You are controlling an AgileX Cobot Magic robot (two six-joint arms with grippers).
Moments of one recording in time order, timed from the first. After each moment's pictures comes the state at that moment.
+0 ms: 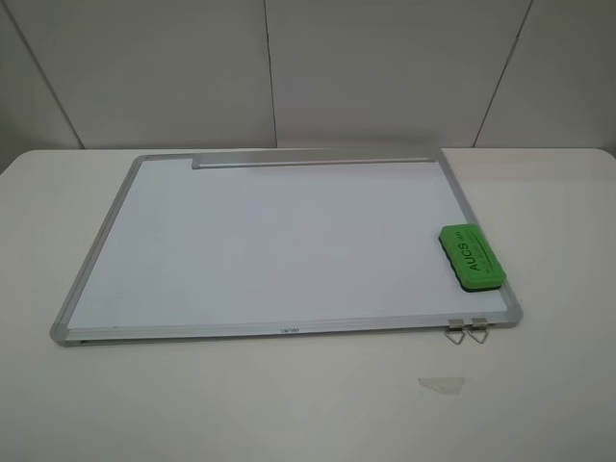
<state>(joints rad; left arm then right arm) -0.13 -0.01 -0.50 -0.01 1.06 -0.05 0.09 0.00 -0.53 0.00 1.05 0.05</state>
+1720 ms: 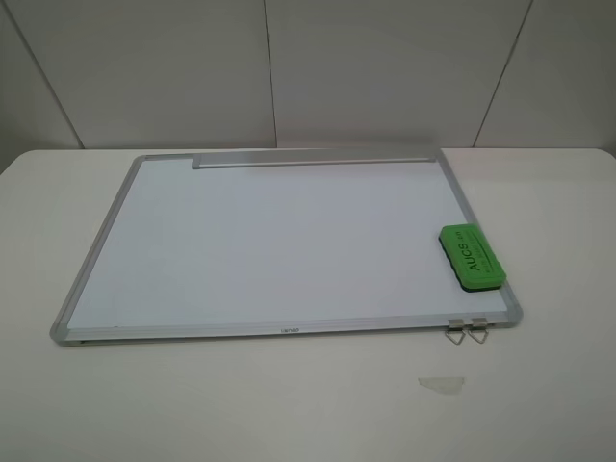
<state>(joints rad) -0.13 -0.01 -0.50 0.00 1.06 -0.05 0.09 0.00 -0.53 0.00 1.05 0.05</state>
